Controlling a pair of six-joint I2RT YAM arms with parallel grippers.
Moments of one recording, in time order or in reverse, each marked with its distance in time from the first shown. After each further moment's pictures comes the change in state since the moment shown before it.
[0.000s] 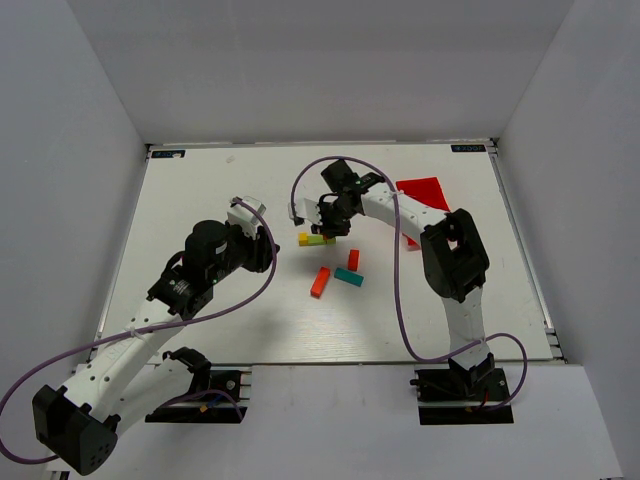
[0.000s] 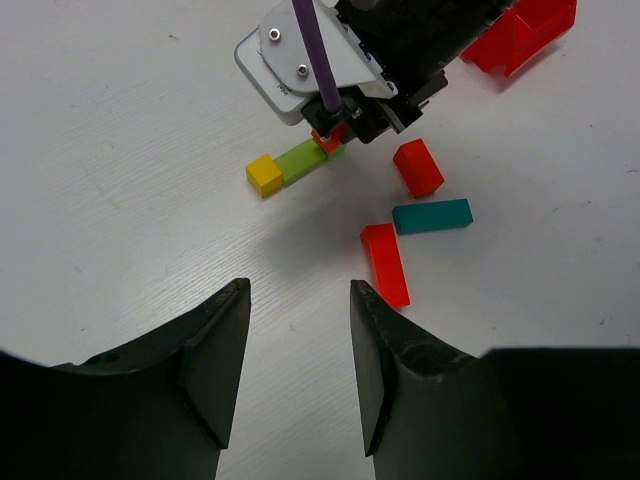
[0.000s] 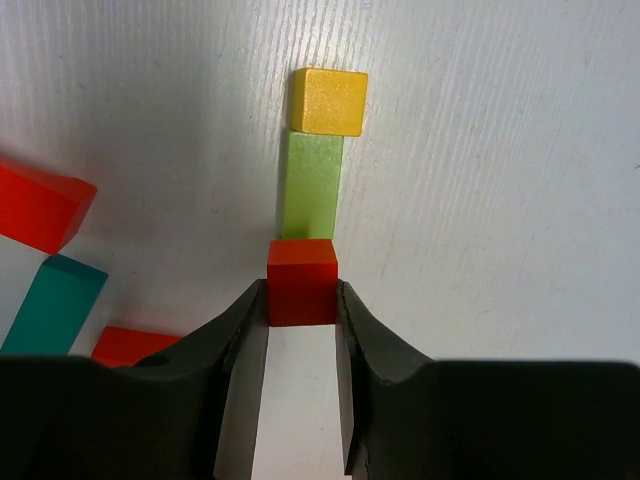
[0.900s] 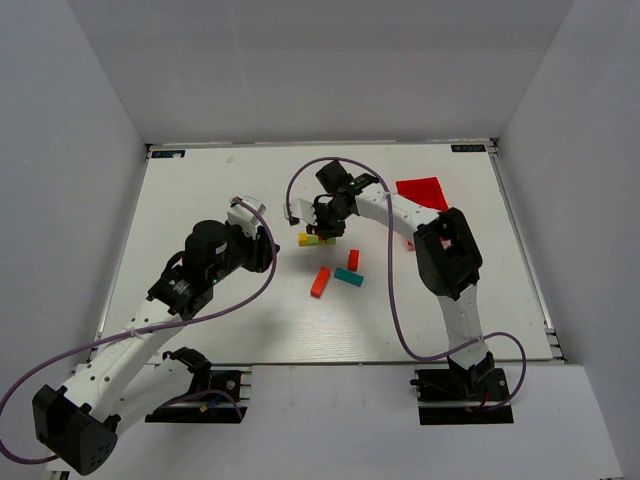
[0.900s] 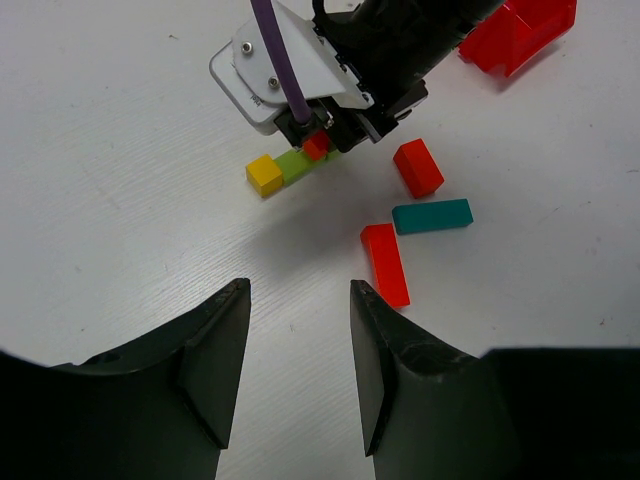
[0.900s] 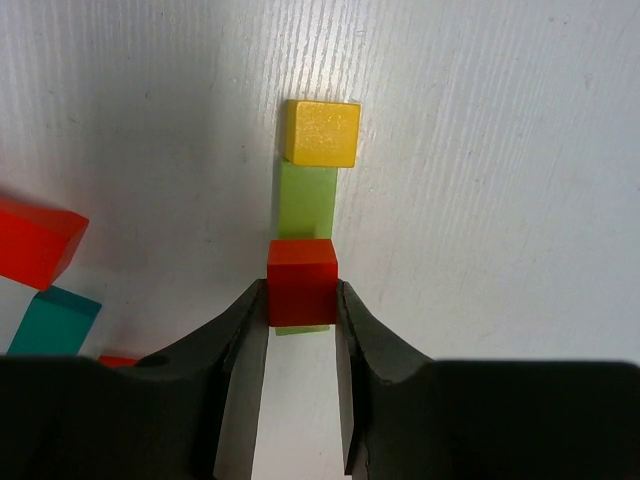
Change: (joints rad) left arm 0.000 0.000 0.000 0.000 0.000 0.000; right arm 0.018 0.041 0.039 0.008 -0.002 0.030
